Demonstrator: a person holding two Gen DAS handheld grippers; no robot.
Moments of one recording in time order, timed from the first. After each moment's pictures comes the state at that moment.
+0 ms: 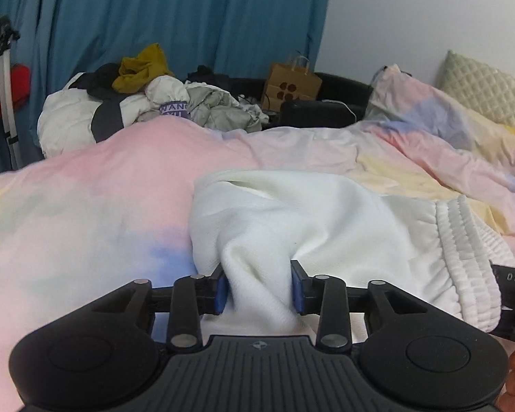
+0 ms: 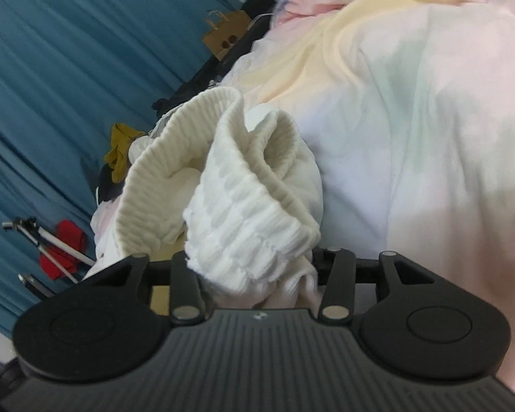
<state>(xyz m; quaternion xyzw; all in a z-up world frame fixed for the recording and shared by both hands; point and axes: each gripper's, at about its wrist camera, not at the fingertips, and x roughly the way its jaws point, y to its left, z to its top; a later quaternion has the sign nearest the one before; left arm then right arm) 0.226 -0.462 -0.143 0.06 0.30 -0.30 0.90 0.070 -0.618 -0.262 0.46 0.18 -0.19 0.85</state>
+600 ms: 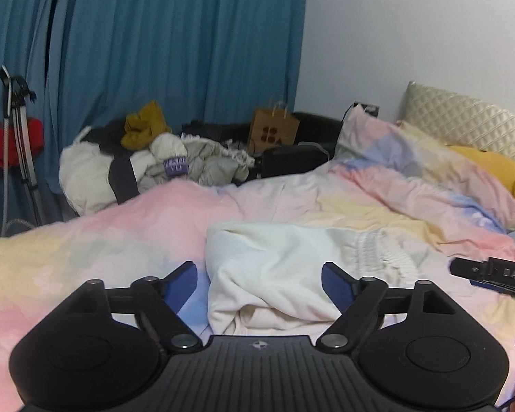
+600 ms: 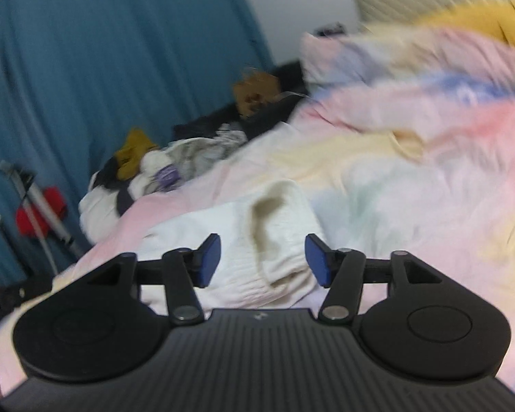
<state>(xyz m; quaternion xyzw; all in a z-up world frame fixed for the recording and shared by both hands) 0.032 -0.343 0.005 0.06 0.21 -0.31 0.92 -0.048 -0.521 -0.109 0.24 0.16 -0.24 0.93</state>
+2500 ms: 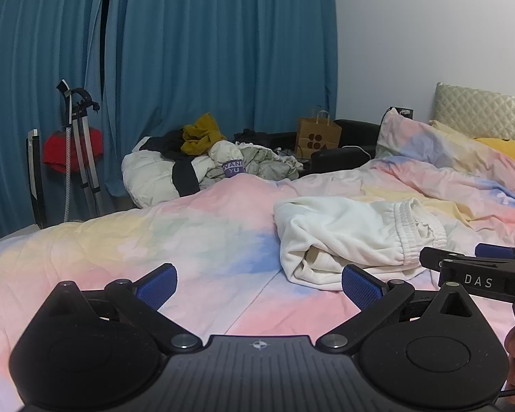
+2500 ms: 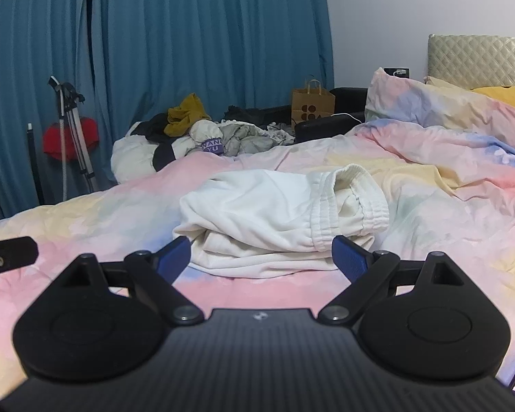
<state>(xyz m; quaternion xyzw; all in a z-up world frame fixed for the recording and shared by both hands) -0.057 -0.237 -0.012 0.08 0.20 -0.23 0.95 -0.059 -0.390 -0.121 0.10 0.17 -0.20 0.96</state>
